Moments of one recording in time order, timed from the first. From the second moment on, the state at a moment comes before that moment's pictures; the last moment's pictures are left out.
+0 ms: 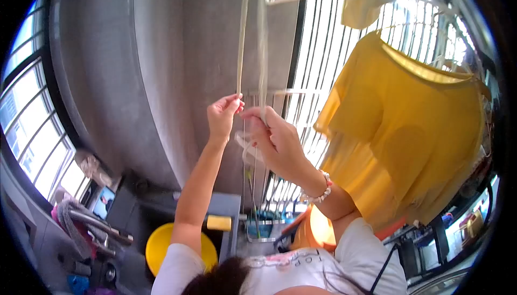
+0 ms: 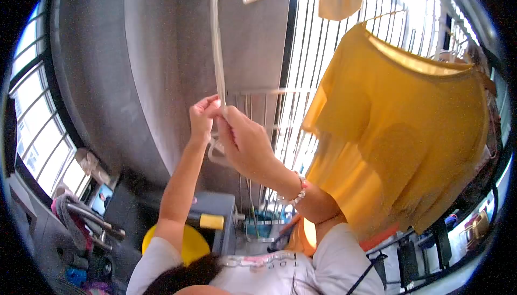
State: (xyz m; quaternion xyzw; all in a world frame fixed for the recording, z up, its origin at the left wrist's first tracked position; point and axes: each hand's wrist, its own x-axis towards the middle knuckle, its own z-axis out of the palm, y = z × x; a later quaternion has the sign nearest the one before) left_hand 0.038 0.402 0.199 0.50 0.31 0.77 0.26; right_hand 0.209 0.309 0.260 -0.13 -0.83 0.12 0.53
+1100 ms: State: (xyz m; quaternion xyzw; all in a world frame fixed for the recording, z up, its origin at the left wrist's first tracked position) left_hand 0.077 0.391 0.139 0.42 0.31 0.76 0.40; right_hand 0.218 0.366 0.294 -0.04 -0.68 0.57 0.46
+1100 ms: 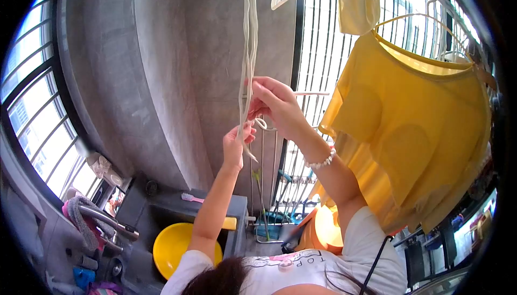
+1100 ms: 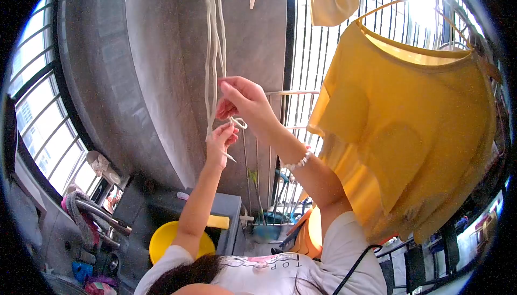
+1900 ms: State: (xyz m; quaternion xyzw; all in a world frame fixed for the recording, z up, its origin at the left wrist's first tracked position) left_hand 0.072 0.378 0.146 0.40 0.33 0.77 0.37; right_hand 0.201 0.357 0.268 0.04 -0.72 0.54 0.44
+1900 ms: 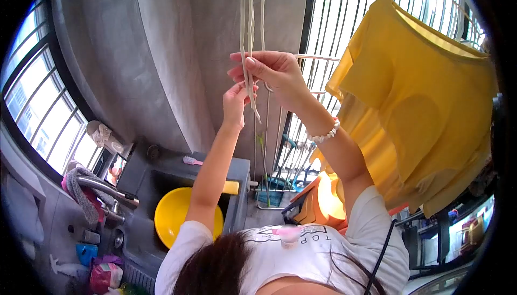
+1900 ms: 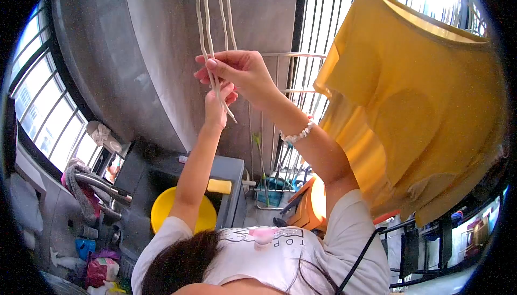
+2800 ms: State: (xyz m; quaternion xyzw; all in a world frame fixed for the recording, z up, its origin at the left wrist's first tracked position) left_hand 0.064 0.371 0.130 0.45 0.24 0.78 0.36; right_hand 0.207 0.359 0.188 0.00 -0.68 0.62 0.39
